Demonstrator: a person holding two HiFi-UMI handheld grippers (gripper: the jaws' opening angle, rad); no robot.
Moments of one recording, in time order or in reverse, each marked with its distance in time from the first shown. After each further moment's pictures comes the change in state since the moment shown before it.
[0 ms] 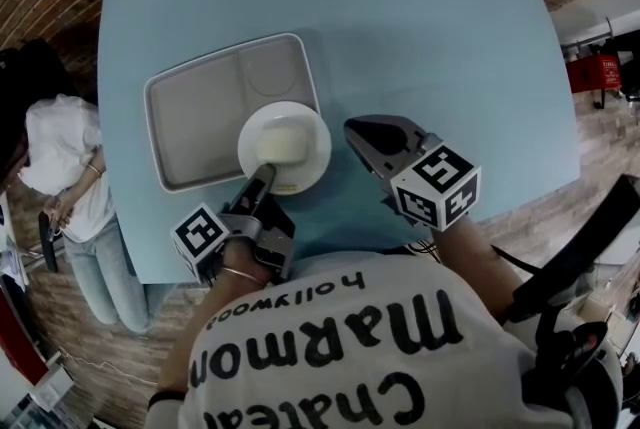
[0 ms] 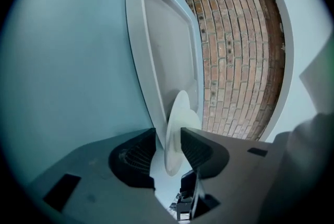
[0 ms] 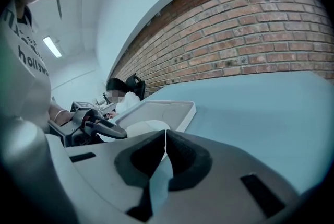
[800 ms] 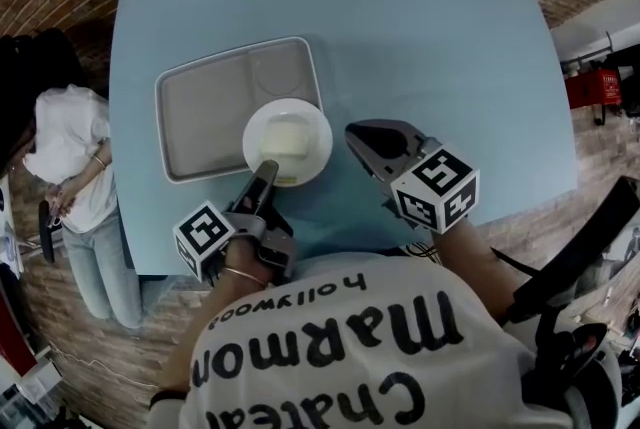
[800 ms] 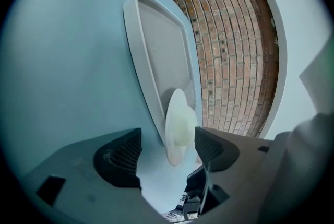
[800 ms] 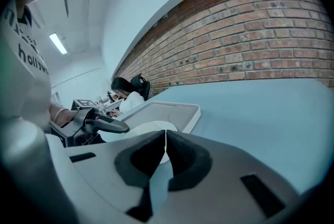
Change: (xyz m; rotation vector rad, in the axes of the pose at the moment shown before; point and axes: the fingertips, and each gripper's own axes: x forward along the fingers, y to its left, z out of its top) left arm -0.018 0.004 0.000 0.077 -0.032 0.039; right arm -0.007 0.017 0.007 -0.053 -0.009 0.024
